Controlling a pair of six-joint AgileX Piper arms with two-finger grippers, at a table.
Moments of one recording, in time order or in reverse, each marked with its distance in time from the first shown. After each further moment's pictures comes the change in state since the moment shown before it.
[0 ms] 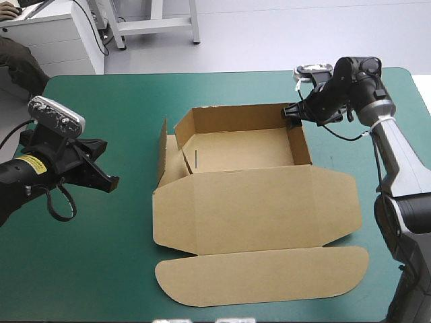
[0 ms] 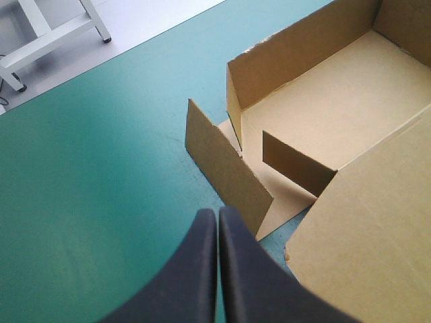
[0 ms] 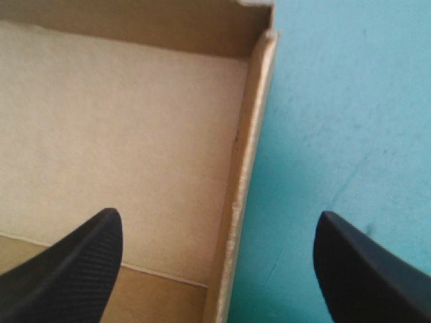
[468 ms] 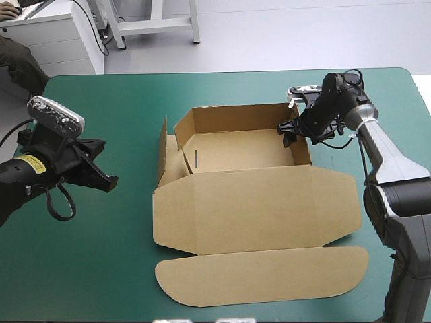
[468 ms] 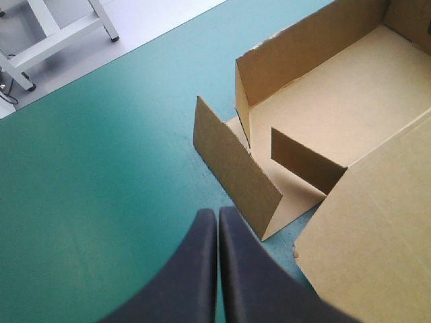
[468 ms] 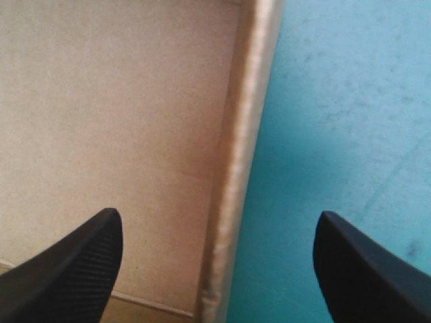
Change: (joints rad) left arm 0.000 0.000 0.000 0.020 0.000 0.000; right arm 0.000 0.113 0.059 0.009 -0.026 -0.013
